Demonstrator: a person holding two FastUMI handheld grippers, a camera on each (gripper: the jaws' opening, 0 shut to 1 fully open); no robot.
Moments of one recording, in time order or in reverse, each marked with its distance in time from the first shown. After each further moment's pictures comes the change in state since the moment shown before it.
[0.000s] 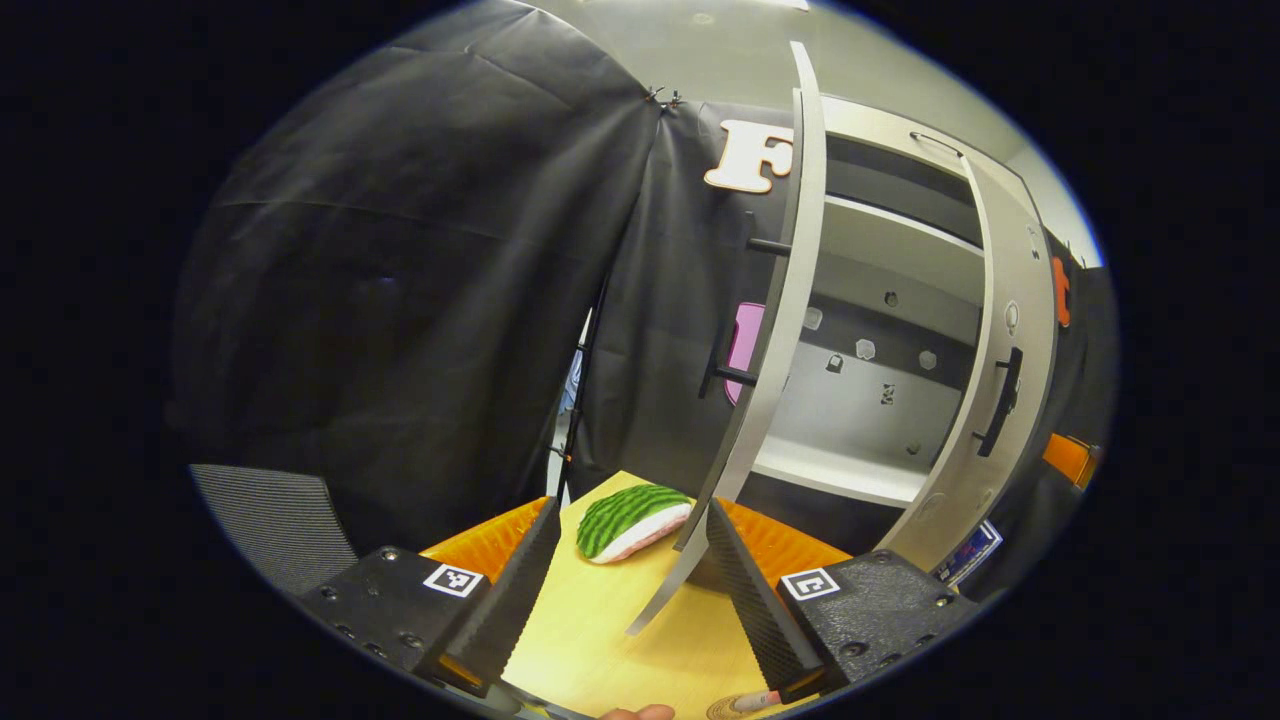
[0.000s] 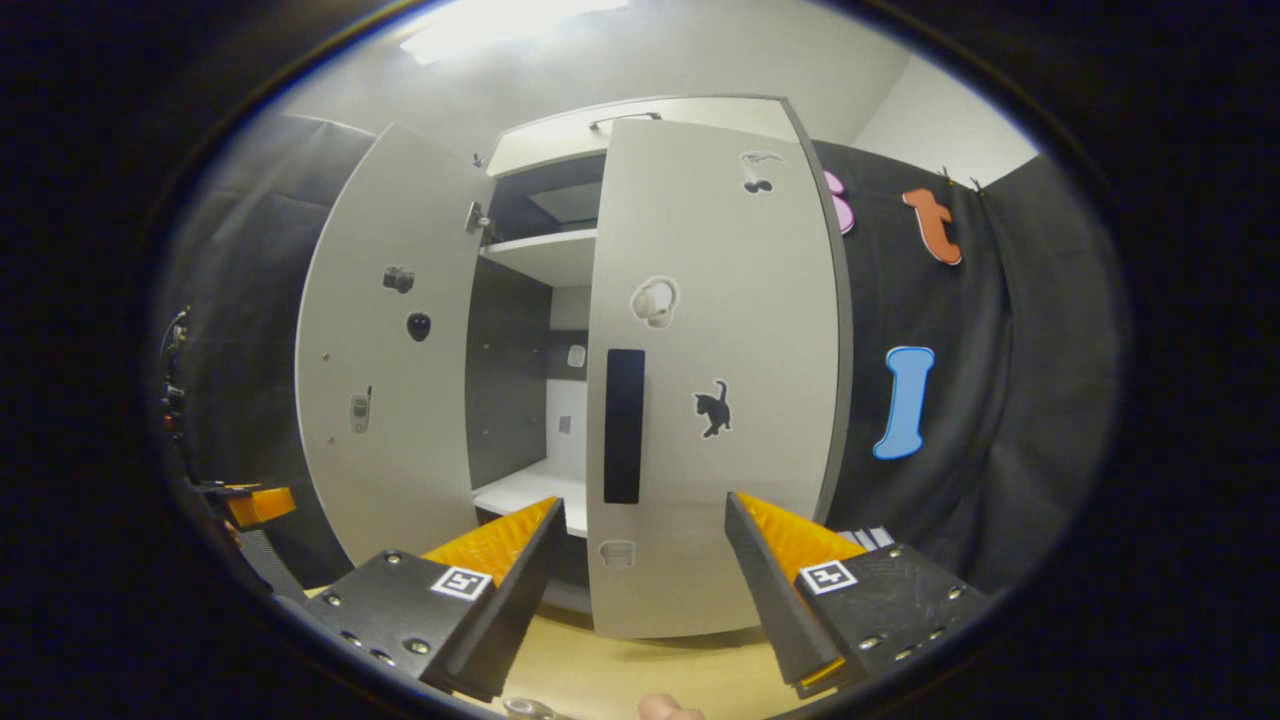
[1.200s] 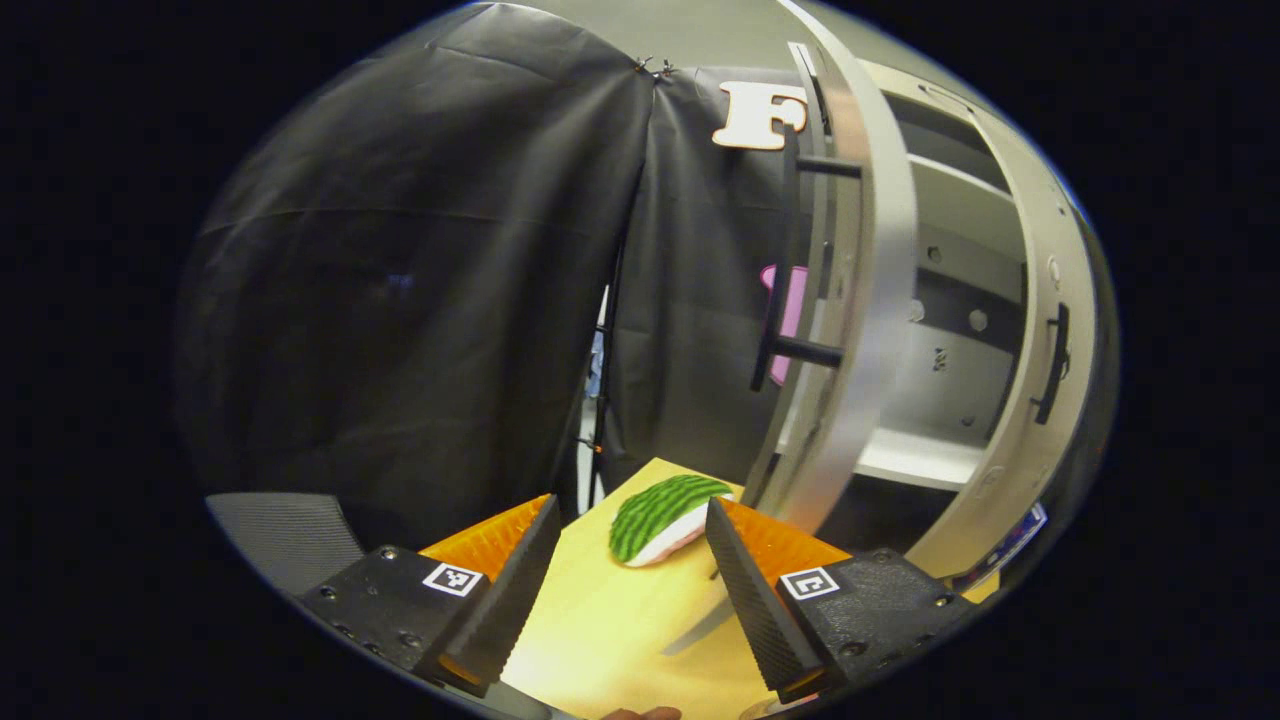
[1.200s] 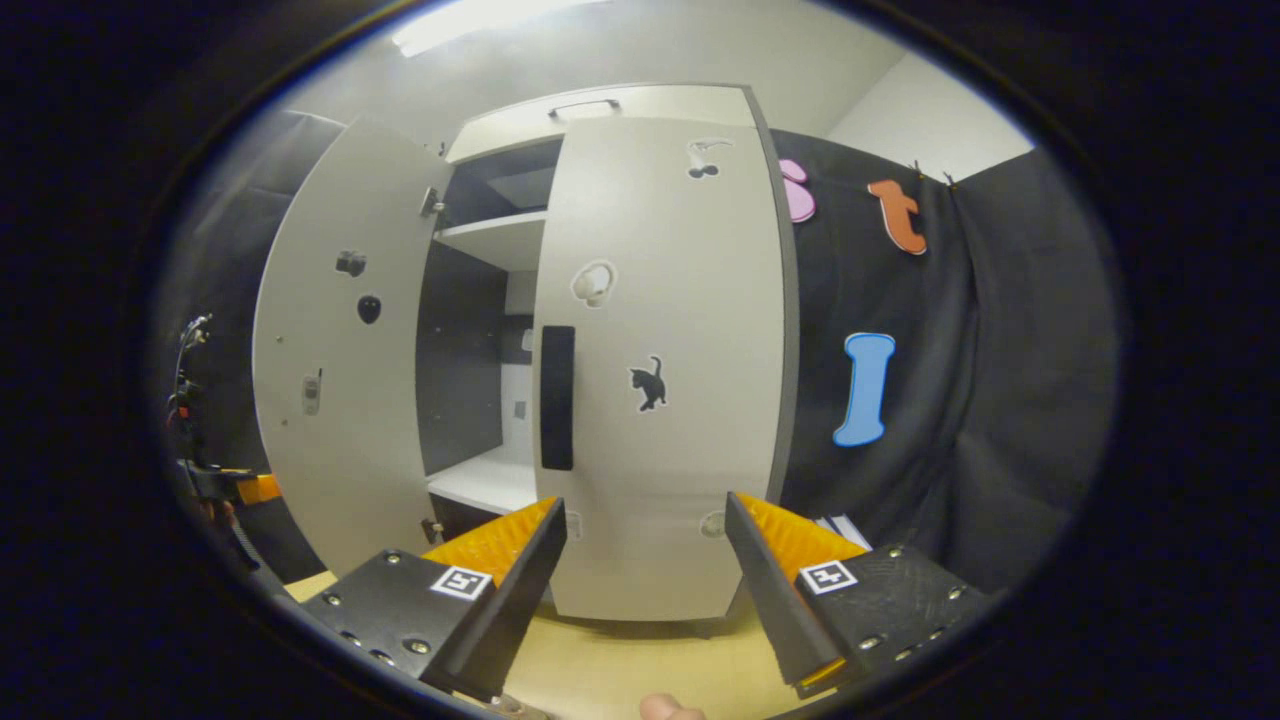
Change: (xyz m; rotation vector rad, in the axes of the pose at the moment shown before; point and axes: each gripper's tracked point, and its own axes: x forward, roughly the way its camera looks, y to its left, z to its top) left arm 0.074 0.028 -0.013 0.115 0.087 0.119; right arm -0.002 -0.053 -0.022 0.000 0.039 -0.124
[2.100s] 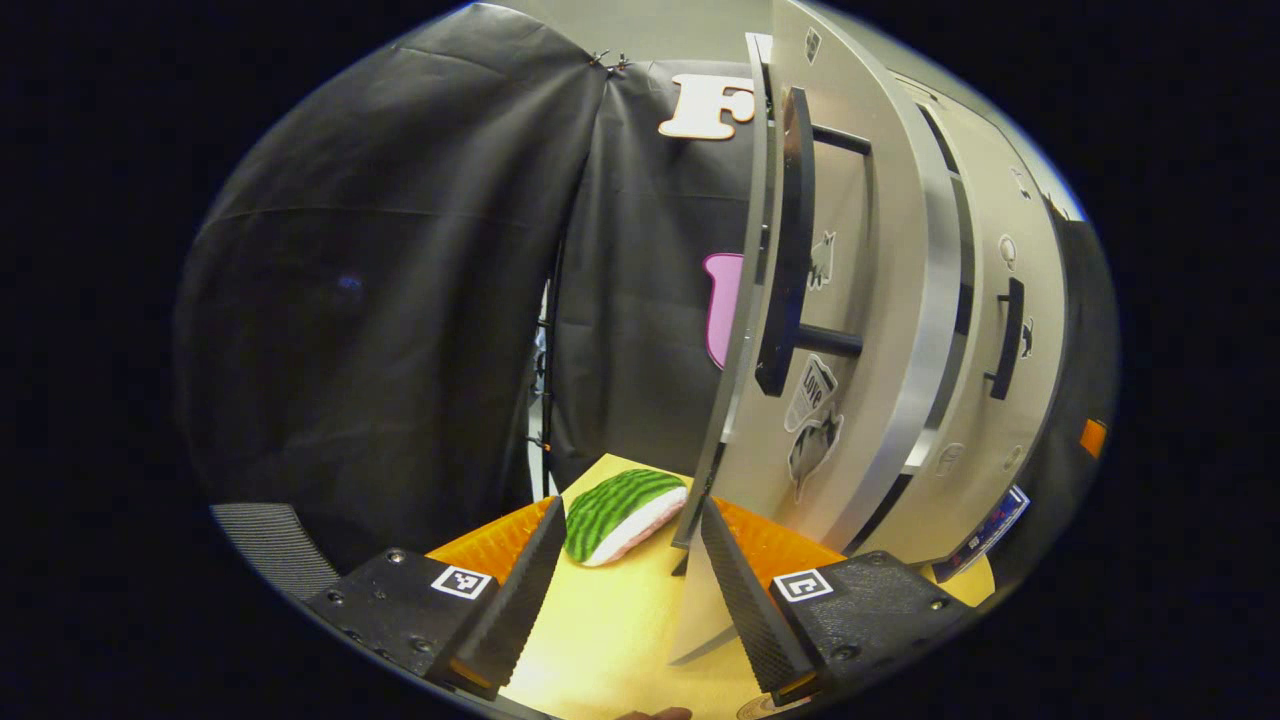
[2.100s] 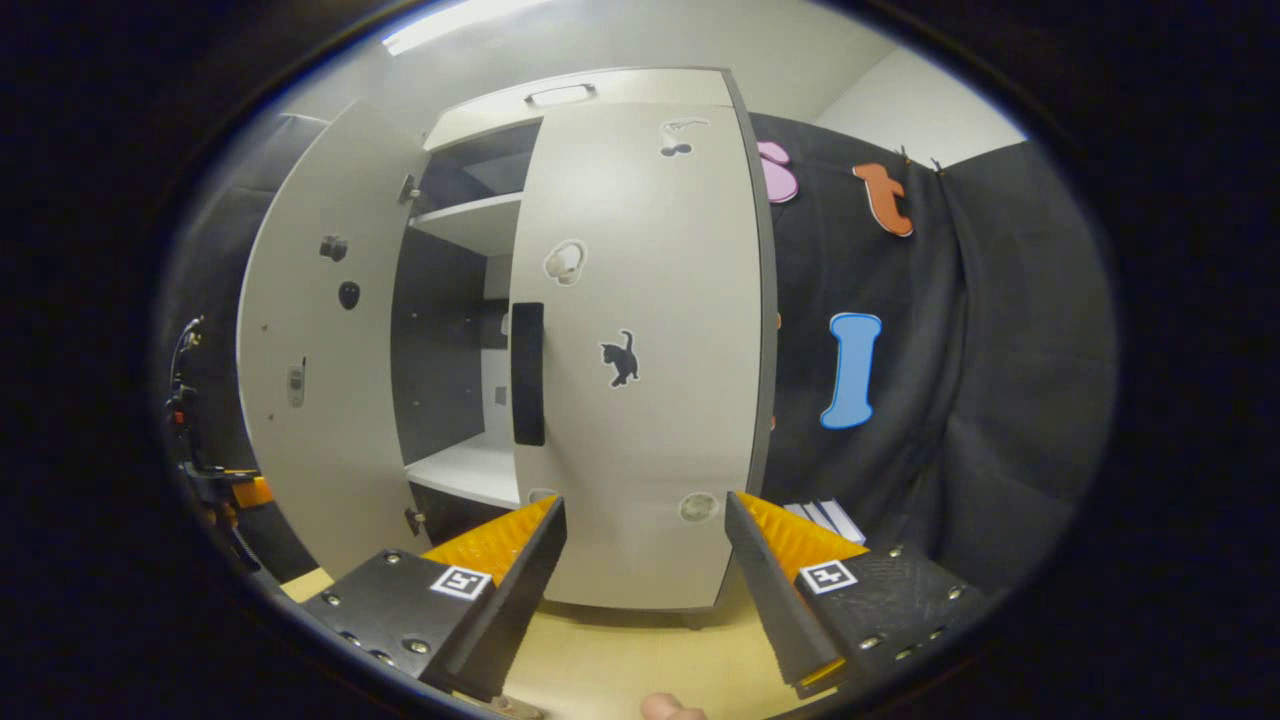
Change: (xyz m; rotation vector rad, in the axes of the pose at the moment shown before) left arm -0.004 -0.061 -0.010 0.003 0.002 -0.197; right arm 0.009 -0.019 -0.011 0.001 0.034 -0.014
